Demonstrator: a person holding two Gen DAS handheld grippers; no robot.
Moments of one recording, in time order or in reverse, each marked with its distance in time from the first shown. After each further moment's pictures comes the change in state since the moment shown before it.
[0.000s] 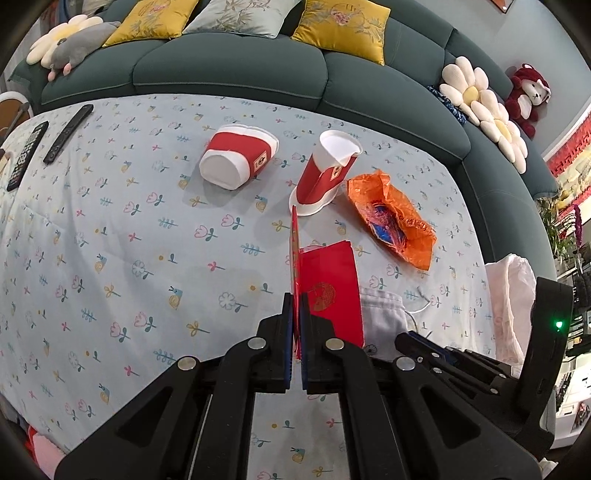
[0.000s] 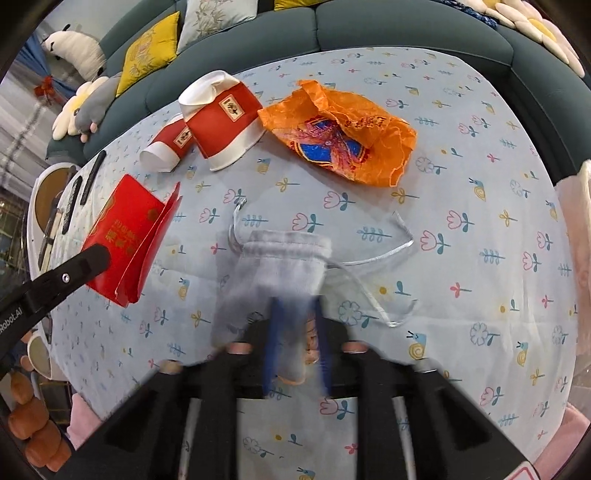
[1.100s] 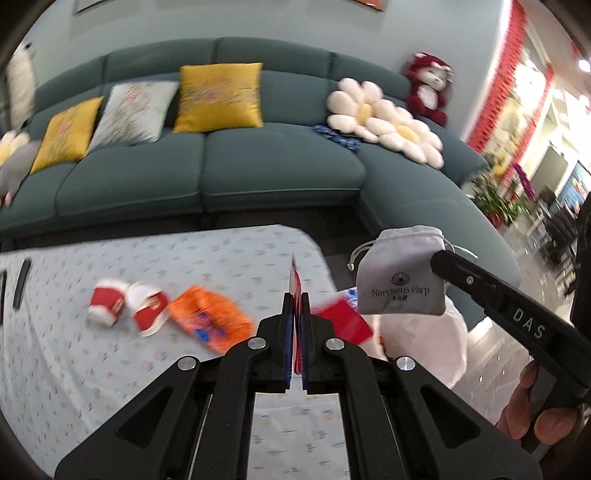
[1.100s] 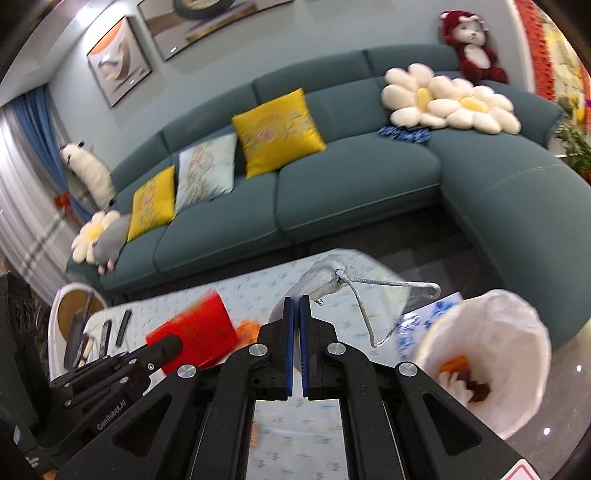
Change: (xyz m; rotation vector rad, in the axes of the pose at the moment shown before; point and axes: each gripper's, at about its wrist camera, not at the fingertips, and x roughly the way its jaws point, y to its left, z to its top) left arm -0.092 -0.248 0.039 0.328 -0.220 -0.142; right arm -0.264 -0.140 0.058 0.133 -0.551 -0.004
